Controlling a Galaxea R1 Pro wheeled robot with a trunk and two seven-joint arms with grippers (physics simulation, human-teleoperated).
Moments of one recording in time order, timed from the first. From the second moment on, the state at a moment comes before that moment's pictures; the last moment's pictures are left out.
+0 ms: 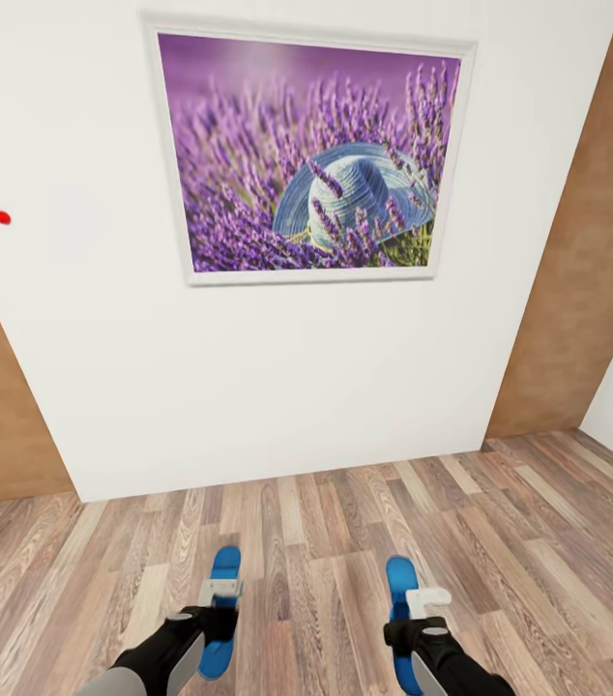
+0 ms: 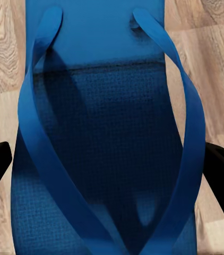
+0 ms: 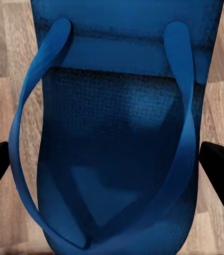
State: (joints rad) left arm -0.57 -0.07 -0.06 -0.23 0.05 0.12 0.03; right arm -0.43 -0.01 0.39 -0.53 -0.32 0.27 -0.27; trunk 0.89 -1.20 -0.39
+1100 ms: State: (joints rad) left arm -0.45 -0.03 -0.05 -0.08 0.05 0.05 0.02; right arm -0.43 -0.01 0.39 -0.29 -0.33 0.12 -0.22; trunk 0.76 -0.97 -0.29
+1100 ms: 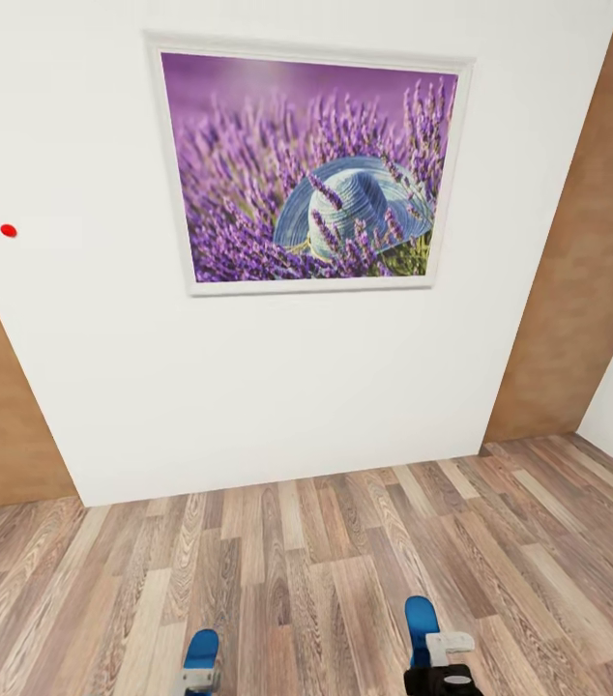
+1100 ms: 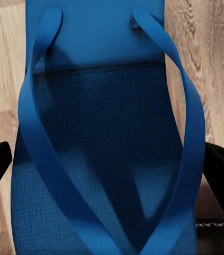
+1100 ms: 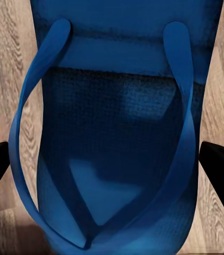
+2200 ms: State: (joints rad) left arm -0.40 -0.03 -0.05 -0.09 0.06 0.02 0.02; right arm -0.43 0.00 0.39 -0.28 -0.33 0.12 -0.22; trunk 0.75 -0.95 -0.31
